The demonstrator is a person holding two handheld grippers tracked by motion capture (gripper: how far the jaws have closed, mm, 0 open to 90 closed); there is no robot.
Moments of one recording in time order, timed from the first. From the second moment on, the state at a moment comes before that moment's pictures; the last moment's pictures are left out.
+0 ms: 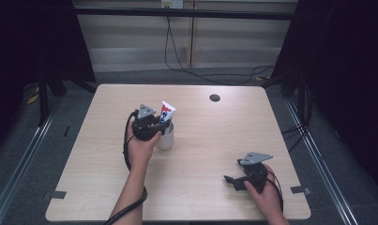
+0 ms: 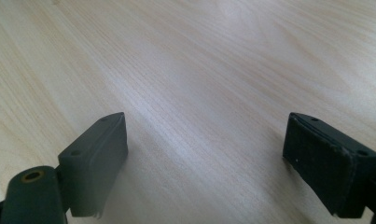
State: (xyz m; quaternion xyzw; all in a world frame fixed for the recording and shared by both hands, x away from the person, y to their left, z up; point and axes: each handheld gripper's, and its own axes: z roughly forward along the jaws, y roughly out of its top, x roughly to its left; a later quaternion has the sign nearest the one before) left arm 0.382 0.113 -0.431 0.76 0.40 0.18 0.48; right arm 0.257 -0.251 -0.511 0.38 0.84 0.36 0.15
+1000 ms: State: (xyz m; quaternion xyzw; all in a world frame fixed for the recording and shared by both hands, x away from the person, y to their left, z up) left arm 0.376 0.117 -0.446 0.76 0.41 0.18 0.46; right arm 0.257 -0.251 -0.511 0.38 0.84 0.36 0.15
